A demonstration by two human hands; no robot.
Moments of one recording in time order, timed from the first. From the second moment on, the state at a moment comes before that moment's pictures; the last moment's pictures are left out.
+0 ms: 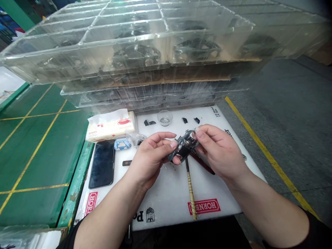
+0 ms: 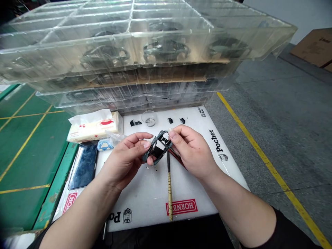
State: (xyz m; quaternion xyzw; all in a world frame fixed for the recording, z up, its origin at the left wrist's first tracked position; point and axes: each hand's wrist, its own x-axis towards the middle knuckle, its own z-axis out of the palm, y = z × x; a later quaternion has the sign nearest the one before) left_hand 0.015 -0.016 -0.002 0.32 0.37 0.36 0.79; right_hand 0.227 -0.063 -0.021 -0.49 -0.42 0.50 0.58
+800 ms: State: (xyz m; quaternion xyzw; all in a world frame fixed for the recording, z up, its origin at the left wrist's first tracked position) left_hand 0.018 -0.036 0.002 0.58 0.42 0.38 0.58; right_hand 0.227 -0.063 -0.011 -0.61 -0.59 0.32 0.42
